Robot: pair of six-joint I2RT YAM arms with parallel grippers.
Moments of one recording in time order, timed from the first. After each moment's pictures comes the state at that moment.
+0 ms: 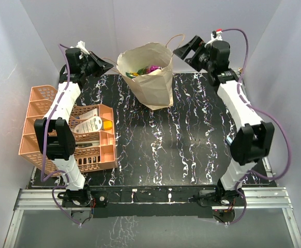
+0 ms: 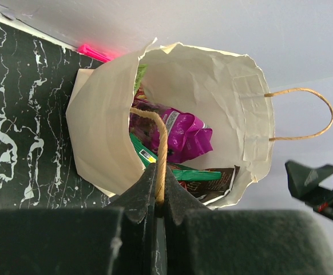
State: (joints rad) left arm -0.03 1.85 1.70 -0.19 0.48 -0.83; right arm 0.16 1.70 1.65 -0.11 -0.33 0.76
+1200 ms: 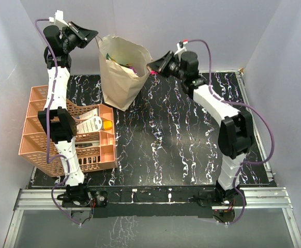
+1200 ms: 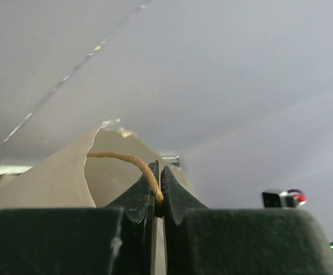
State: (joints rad) left arm 0.11 2.22 2.37 -0.09 0.64 -0.92; right arm 0.35 1.93 1.72 0.18 -0.41 1.00
